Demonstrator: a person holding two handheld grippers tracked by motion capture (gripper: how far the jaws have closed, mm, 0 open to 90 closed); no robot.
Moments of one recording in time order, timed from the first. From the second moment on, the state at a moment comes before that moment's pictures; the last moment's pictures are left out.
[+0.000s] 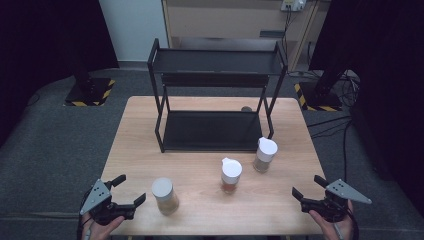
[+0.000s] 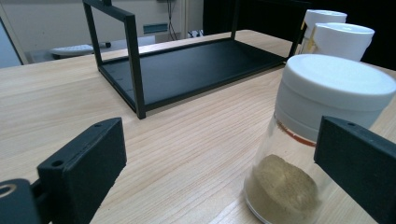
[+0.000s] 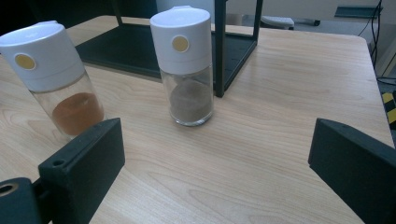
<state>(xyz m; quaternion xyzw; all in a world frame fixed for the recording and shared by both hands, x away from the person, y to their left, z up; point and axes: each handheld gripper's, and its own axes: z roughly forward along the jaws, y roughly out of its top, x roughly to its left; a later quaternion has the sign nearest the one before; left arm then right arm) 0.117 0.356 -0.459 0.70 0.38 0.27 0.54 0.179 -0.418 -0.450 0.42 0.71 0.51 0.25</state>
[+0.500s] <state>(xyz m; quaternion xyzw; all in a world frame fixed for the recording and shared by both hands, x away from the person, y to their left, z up) 0.115 0.363 -0.424 0.71 0.37 0.25 0.55 0.178 -0.417 -0.449 0.42 0.71 0.51 0.25</state>
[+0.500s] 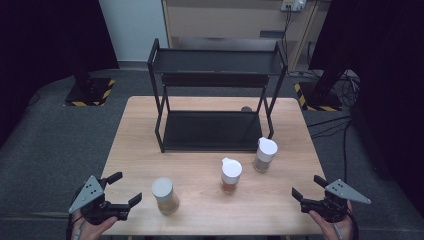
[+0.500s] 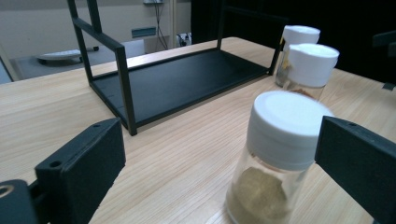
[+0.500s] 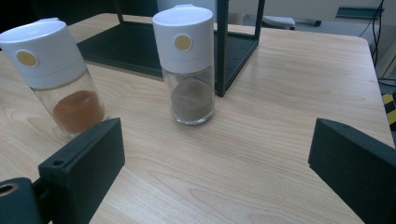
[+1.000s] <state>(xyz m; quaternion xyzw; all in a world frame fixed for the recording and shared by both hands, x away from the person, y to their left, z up) 0.112 0.343 -0.412 0.71 0.37 0.25 0.55 0.178 -0.416 -0.448 0.42 0.71 0.51 0.25</state>
